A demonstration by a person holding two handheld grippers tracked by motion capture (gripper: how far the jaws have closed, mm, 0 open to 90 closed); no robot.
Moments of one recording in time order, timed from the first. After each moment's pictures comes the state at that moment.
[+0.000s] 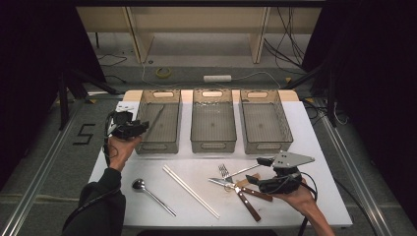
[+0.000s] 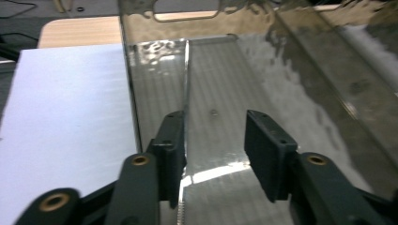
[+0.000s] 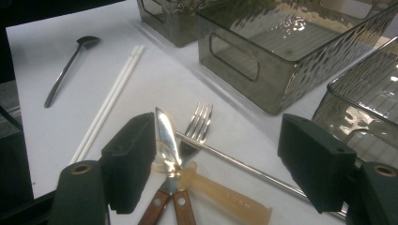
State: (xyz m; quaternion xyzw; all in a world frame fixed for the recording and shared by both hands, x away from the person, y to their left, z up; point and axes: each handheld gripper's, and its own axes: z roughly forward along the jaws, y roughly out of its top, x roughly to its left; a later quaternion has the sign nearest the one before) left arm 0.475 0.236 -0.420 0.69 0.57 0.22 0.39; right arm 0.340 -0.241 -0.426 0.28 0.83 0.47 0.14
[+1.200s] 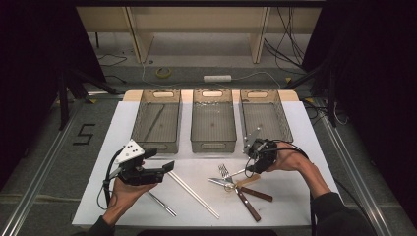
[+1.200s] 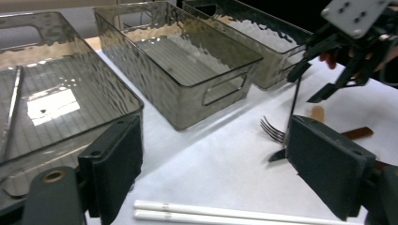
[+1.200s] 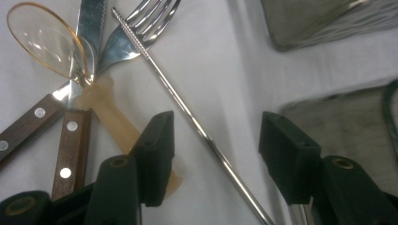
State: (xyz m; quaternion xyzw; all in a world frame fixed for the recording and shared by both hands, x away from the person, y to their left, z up) left arm 0.337 0.182 -0.410 0.74 0.39 0.17 0.52; right arm 0.436 -0.197 -0.431 0.11 0.98 0.15 0.09
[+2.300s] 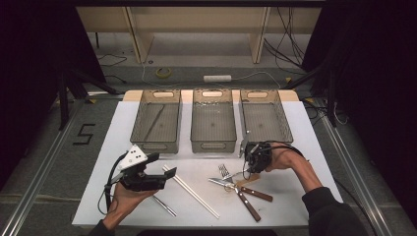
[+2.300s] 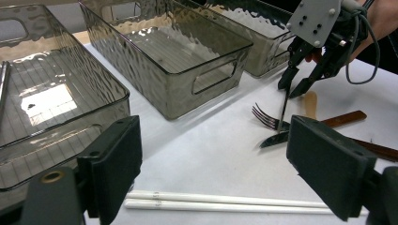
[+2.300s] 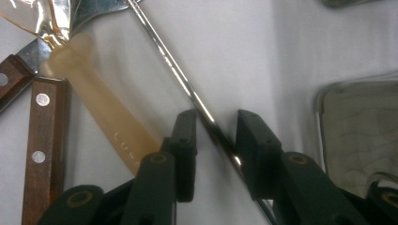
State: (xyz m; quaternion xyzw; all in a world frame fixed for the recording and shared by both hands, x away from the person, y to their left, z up) left arm 0.328 0.178 -0.415 0.76 0.38 0.16 0.51; right arm 0.450 -0.187 -0.454 0.09 0.99 0.07 0.04
